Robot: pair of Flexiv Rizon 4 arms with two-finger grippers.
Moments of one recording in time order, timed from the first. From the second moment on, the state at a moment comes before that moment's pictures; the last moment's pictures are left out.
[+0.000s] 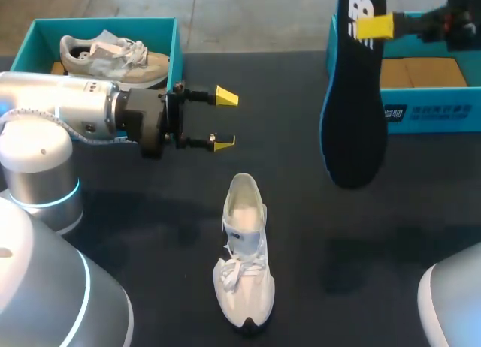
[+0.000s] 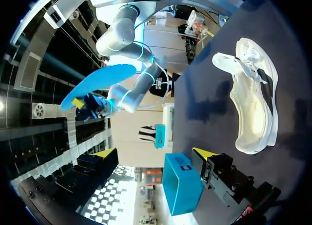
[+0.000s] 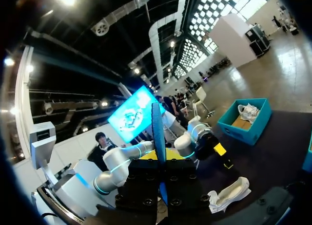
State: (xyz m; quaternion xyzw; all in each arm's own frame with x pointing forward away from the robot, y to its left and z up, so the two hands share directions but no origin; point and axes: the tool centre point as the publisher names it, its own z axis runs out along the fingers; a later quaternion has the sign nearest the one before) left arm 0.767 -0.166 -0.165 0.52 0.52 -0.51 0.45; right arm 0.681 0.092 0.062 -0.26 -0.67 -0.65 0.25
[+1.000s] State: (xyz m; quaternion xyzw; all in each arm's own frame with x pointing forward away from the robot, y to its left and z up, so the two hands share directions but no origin) left arm 0.767 -0.165 -0.164 0.52 0.52 -0.51 0.45; right arm 0.770 0.084 0.032 -0.34 -0.64 -0.60 0.34
